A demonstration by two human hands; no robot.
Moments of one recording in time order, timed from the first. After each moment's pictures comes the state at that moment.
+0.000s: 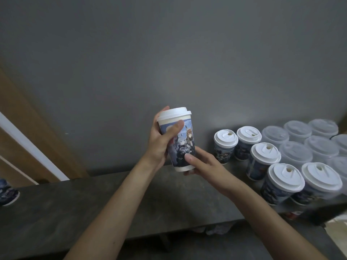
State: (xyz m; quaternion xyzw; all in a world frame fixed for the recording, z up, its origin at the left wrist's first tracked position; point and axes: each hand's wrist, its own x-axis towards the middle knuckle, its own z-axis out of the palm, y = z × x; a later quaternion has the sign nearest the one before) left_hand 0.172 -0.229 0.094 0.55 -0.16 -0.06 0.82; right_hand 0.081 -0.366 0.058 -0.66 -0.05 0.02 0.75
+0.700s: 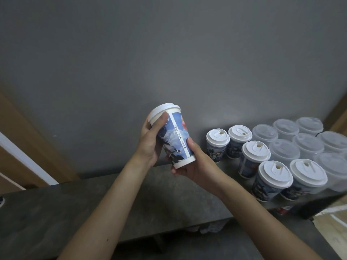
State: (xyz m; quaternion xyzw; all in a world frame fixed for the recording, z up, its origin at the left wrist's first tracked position) left_hand 0.178 -0.232 0.105 0.53 -0.12 -0.10 0.83; right_hand 0.082 -0.353 0.076 -0.51 0.01 0.07 0.86
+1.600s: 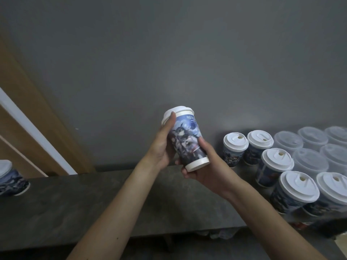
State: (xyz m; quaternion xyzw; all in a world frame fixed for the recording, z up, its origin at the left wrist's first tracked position) left_hand 0.180 -0.217 0.099 0.51 -0.09 -0.22 0.83; right_hand 0.086 -0.338 0.093 -0.50 0.01 0.12 0.85
